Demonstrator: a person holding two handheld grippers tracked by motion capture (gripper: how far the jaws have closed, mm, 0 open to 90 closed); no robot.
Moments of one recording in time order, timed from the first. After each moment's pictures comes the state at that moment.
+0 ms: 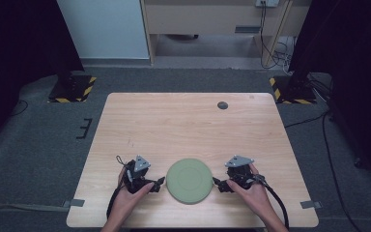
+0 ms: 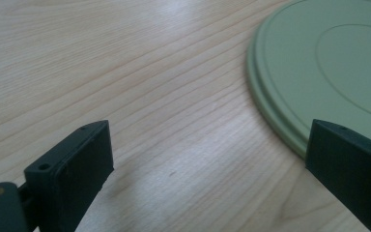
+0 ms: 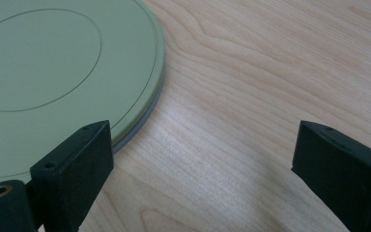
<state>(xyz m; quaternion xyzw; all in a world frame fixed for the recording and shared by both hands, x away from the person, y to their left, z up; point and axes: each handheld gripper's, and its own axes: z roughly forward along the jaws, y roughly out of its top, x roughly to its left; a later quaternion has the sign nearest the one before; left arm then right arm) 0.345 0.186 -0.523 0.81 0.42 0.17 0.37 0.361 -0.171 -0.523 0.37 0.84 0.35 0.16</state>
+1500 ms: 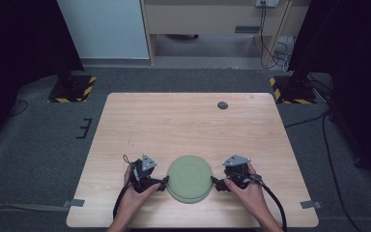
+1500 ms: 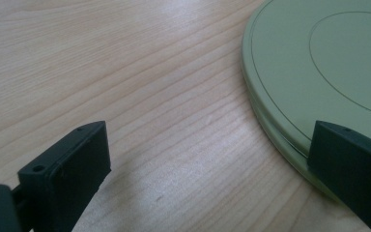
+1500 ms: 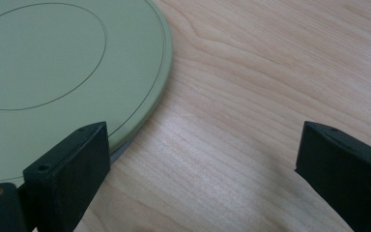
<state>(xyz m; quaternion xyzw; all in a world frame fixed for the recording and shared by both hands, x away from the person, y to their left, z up) 0.354 0.169 -0.529 0.81 0.43 0.19 0.35 0.365 -0.163 -0.527 0.39 0.84 0.34 0.18</state>
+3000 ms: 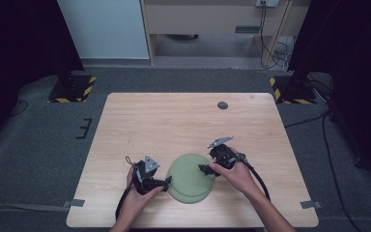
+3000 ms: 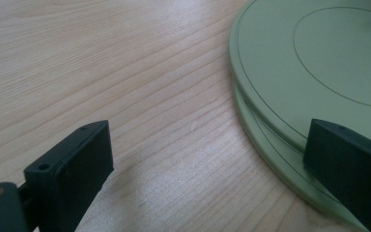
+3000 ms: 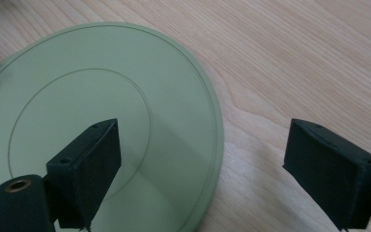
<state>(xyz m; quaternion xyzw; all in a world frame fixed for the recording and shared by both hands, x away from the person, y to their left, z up) 0.349 0.160 -0.530 0.81 0.43 0.19 0.35 0.419 -0.120 -0.505 0.38 0.87 0.31 0.09</state>
